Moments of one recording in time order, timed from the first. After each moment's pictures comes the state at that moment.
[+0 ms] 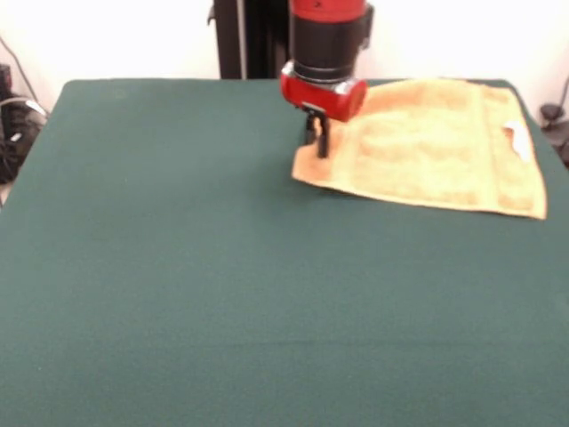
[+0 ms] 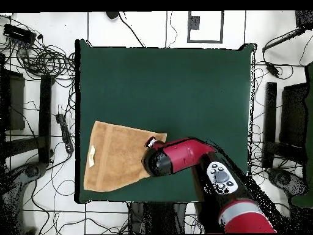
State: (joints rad) arm -0.39 -0.59 0.24 1.83 -0.70 0.33 2.81
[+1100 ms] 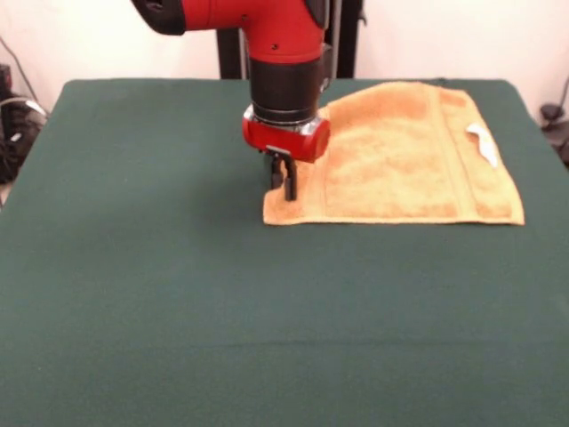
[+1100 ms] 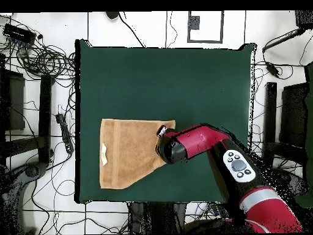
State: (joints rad) arm -0.52 -0.49 0.40 1.70 -0.87 0.40 2.77
